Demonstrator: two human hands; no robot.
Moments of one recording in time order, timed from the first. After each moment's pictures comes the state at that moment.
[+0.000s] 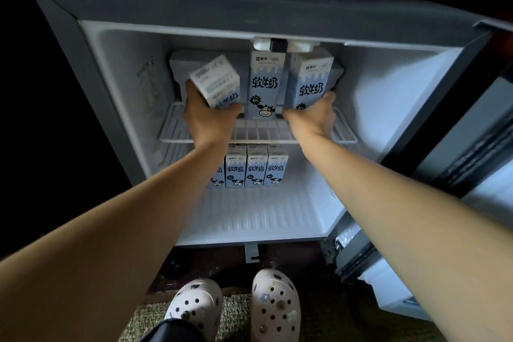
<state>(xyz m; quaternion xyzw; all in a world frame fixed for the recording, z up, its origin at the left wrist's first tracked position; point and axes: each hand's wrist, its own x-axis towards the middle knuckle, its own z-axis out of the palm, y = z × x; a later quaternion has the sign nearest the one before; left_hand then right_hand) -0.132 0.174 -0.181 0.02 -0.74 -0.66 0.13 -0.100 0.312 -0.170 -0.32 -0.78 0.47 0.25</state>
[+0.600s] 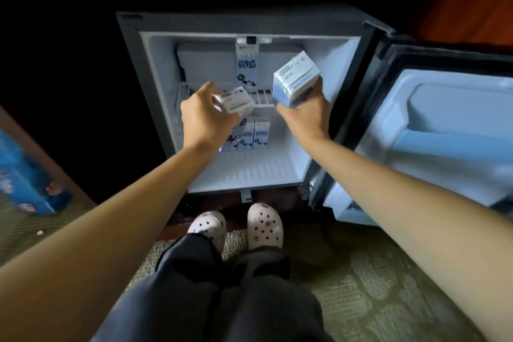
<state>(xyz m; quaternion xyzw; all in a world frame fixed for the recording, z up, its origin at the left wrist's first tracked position) 0.042 0.120 -0.108 -0.10 -0.86 -0.48 0.11 0.063 0.272 -0.128 -0.21 -0.82 0.42 0.32</state>
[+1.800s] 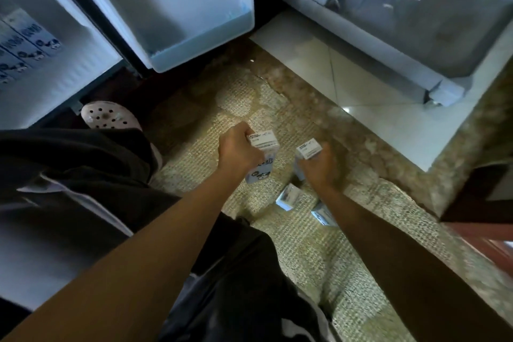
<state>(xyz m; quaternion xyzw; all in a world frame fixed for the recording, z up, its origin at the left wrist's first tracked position) 0.429 0.278 -0.275 -0.29 -0.86 -0.27 -0.33 0.568 0.348 -0.378 -0.66 -0.57 0.46 0.16</state>
